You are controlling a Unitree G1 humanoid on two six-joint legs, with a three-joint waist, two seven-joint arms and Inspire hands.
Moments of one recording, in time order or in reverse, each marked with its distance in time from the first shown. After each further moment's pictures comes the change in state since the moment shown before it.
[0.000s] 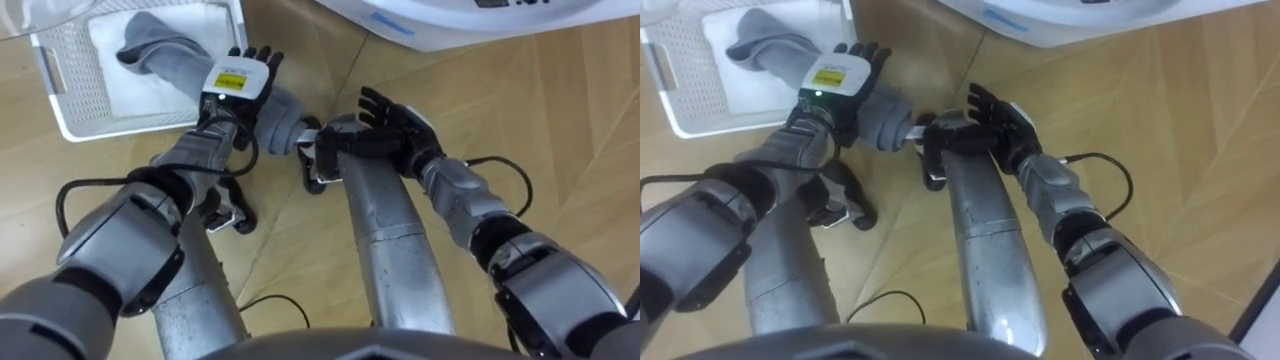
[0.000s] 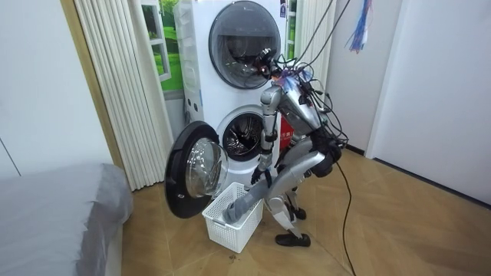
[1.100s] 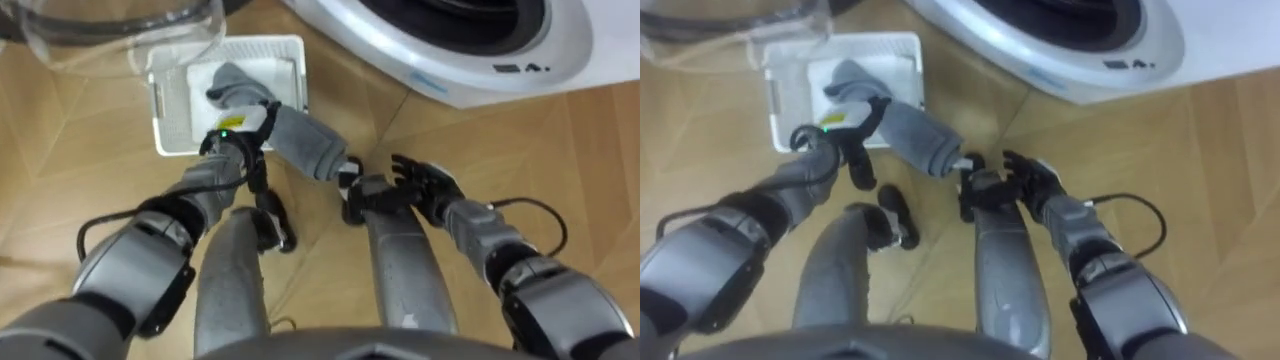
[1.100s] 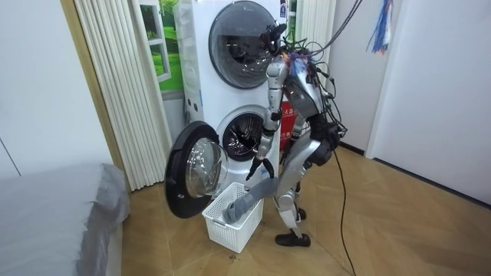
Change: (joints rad) left arm 0.089 -0.051 0.190 -0.018 -0.088 0.006 -0.181; right arm 0.067 -0.018 -0.137 0.107 -0.293 0.092 -0.052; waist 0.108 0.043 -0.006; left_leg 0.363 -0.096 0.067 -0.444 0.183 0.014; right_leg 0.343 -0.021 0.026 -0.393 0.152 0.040
